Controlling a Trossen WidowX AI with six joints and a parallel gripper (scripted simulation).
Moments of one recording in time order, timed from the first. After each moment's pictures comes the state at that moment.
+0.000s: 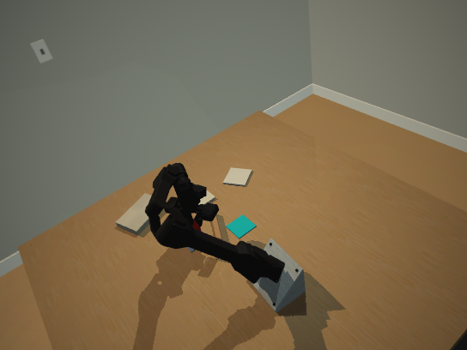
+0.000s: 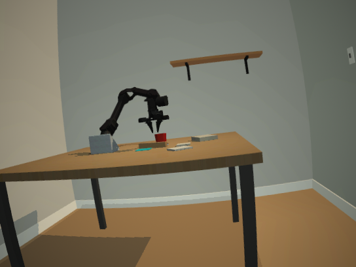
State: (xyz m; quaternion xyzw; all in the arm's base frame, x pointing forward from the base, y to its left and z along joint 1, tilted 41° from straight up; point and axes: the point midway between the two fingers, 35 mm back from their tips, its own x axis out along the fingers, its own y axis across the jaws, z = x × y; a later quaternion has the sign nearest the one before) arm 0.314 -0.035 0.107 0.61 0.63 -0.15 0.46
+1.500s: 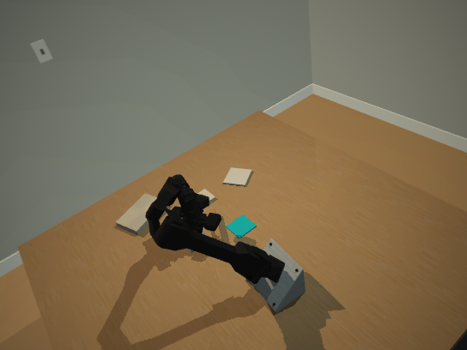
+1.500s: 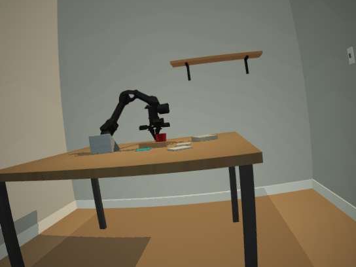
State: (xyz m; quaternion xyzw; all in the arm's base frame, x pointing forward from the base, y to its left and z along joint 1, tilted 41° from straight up) arm 0.322 -0.004 0.072 0.61 0.63 -0.14 0.46
